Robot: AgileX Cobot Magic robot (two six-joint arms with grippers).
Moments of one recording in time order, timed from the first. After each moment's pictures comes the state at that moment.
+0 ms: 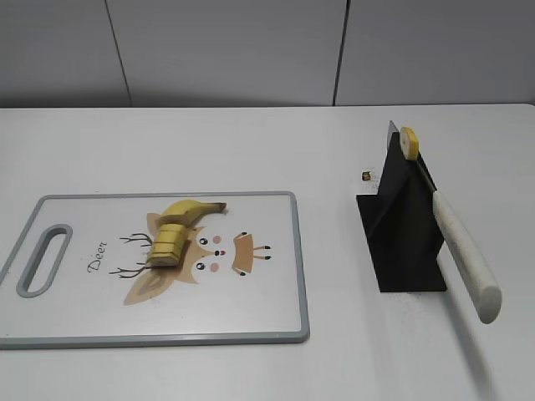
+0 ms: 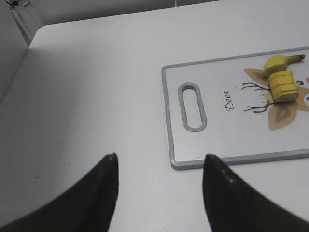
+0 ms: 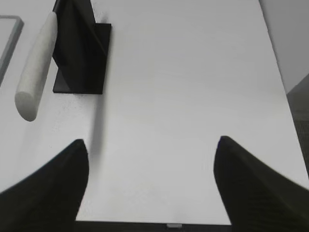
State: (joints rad) left arm 0.05 0.00 -0.48 -0.12 1.09 0.21; right arm 0.07 0.18 -0.53 0.02 1.06 0.03
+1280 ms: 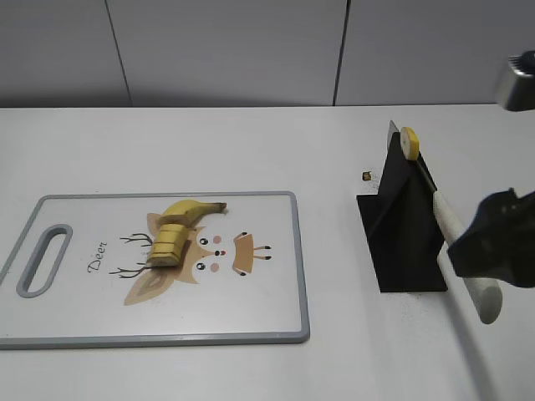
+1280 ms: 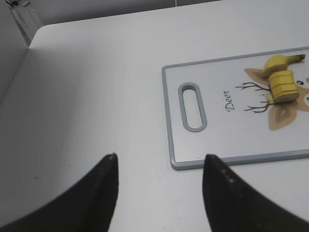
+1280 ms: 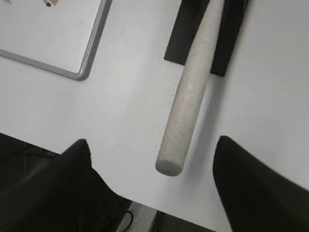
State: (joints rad) left arm 0.05 0.00 -0.48 -0.12 1.09 0.21; right arm 0.57 1.09 -0.81 0.05 0.90 0.30
